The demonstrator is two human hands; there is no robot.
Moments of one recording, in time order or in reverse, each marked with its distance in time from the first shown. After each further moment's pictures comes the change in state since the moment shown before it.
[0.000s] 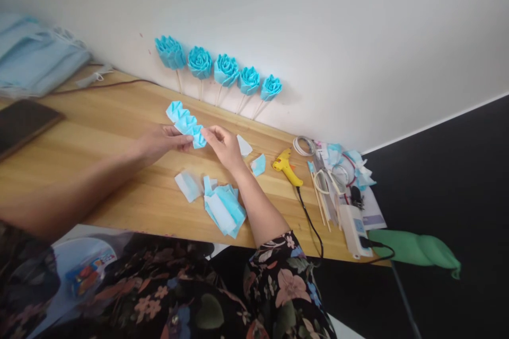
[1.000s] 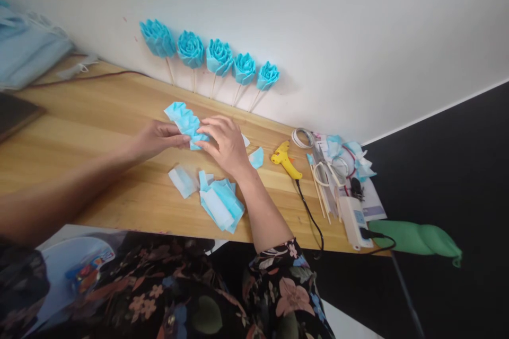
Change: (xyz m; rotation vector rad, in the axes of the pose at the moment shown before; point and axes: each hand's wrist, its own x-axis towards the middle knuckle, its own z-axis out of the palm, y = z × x) left_hand -0.006 0.001 0.004 0.227 -0.083 0.182; right_hand -0.017 -0.007 -0.022 -0.739 -0.043 -0.447
